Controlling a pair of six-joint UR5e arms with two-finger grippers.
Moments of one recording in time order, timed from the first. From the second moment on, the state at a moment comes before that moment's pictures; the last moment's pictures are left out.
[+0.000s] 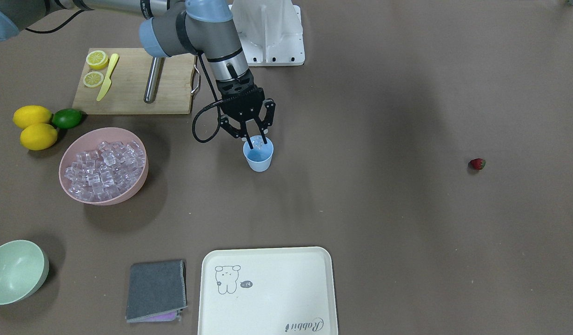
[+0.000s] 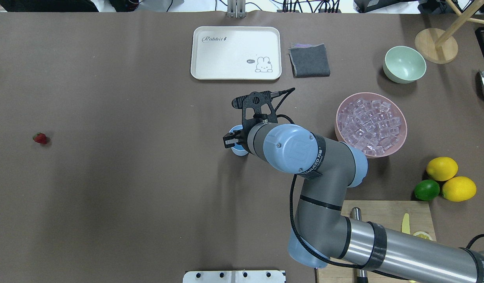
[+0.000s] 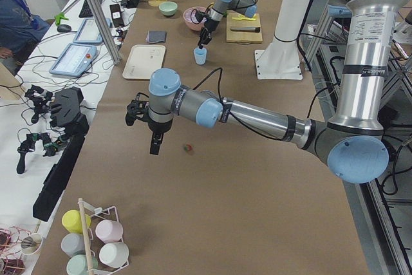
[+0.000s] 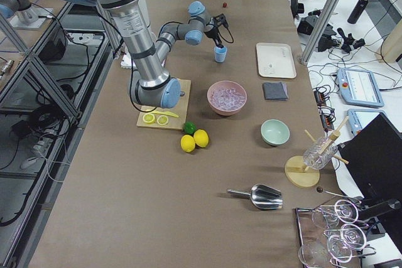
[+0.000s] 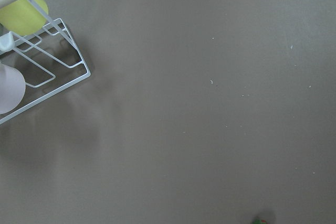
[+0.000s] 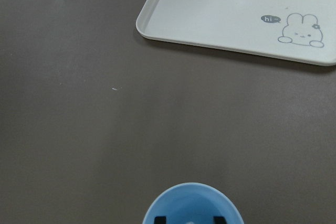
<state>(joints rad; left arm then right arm) -1.49 -1.63 -1.77 -1.72 -2.28 -0.29 0.41 -0.95 1.71 -1.22 1.46 1.02</state>
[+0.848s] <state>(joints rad) -1.49 -1.63 -1.77 -1.72 -2.28 -0.29 0.42 -0.97 1.76 -1.22 1.47 1.02</state>
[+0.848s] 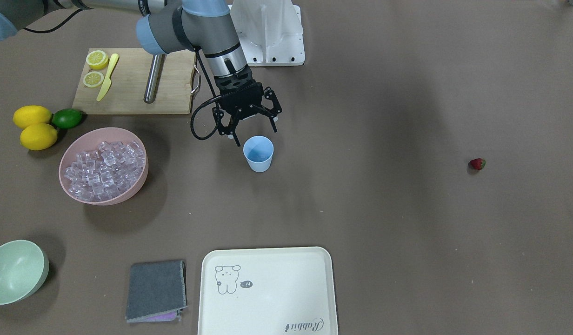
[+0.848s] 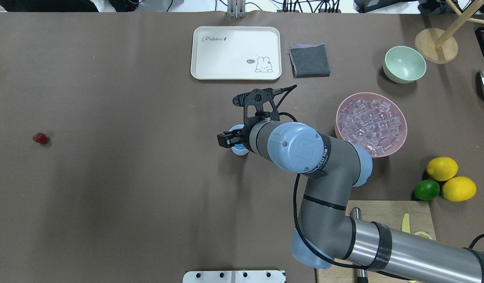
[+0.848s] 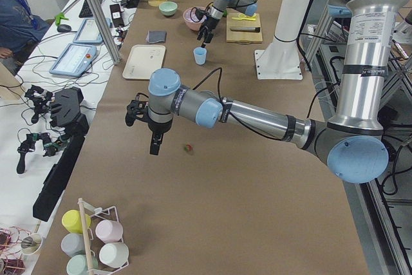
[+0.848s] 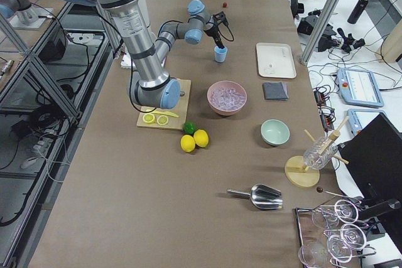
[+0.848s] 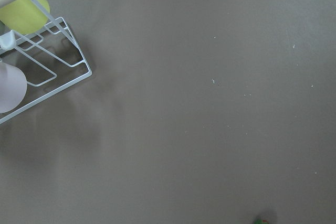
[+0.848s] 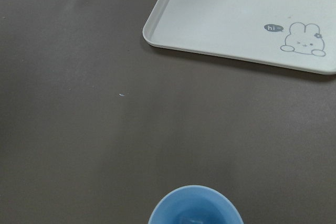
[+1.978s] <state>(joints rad) -1.49 -1.63 -1.79 -1.72 -2.28 -0.29 0.69 -1.28 1.92 -1.21 1.68 1.00</state>
